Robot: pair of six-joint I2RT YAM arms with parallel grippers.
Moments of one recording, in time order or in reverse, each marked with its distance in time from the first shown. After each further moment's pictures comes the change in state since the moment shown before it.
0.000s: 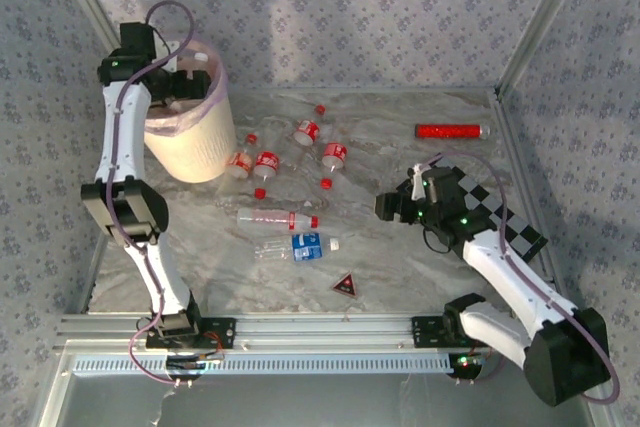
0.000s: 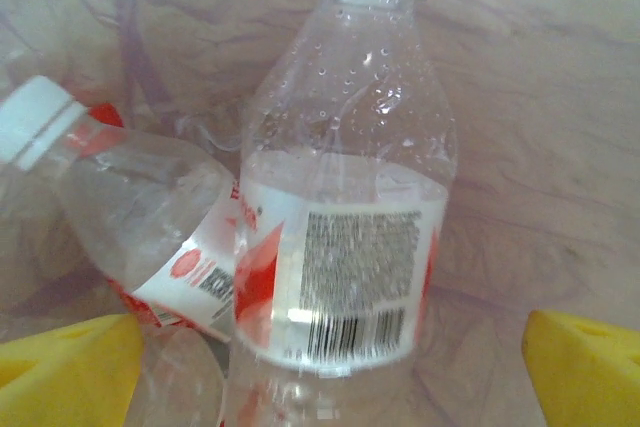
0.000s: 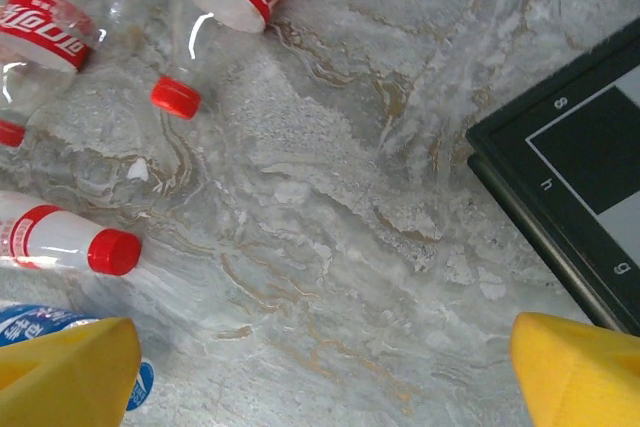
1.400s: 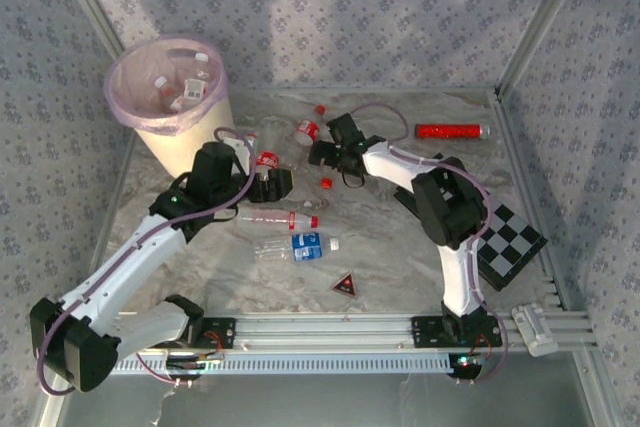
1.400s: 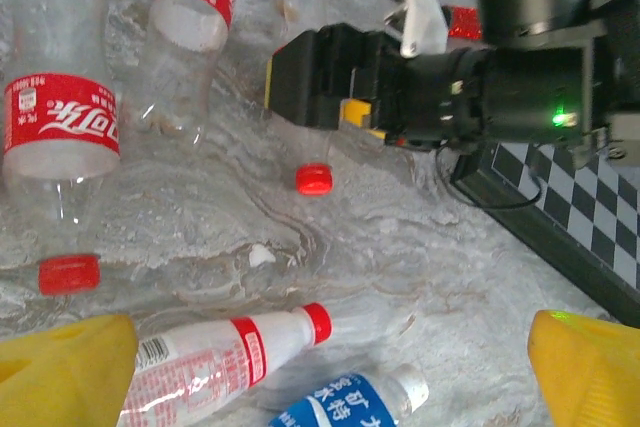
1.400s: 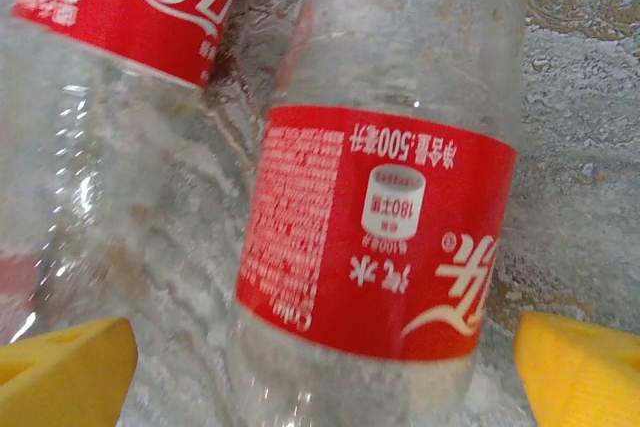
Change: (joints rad) left arm -0.610 -0.874 -1.271 0.666 -0.026 -0.503; right arm 0.206 1.064 0.848 0.064 0.184 0.333
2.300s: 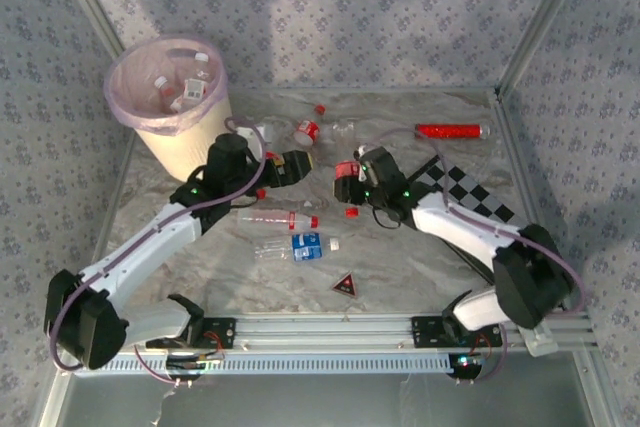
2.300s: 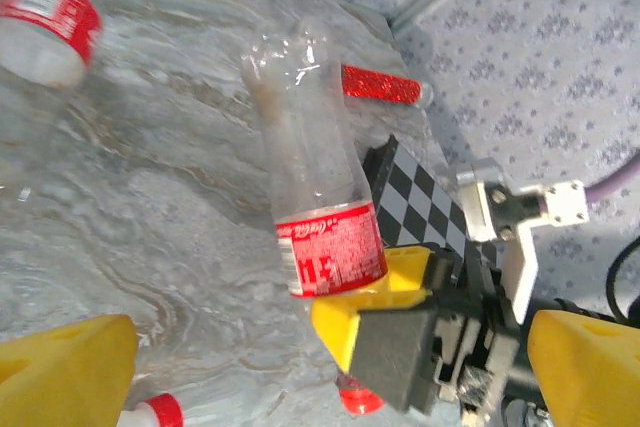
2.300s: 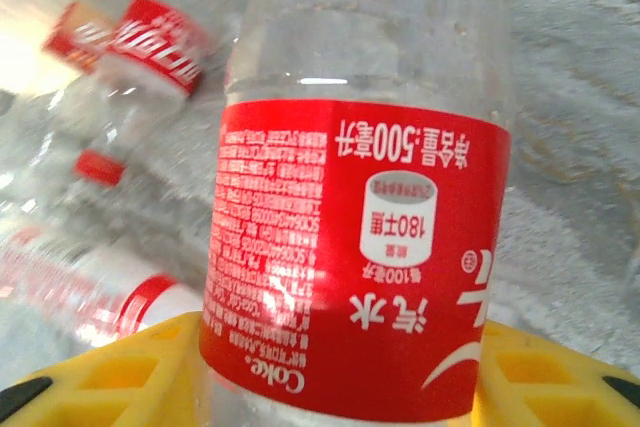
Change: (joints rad) left arm -0.061 0.148 -0.002 0.317 0.108 -0.225; right arm 0.085 -0.708 -0.671 0.203 -0.095 -0.242
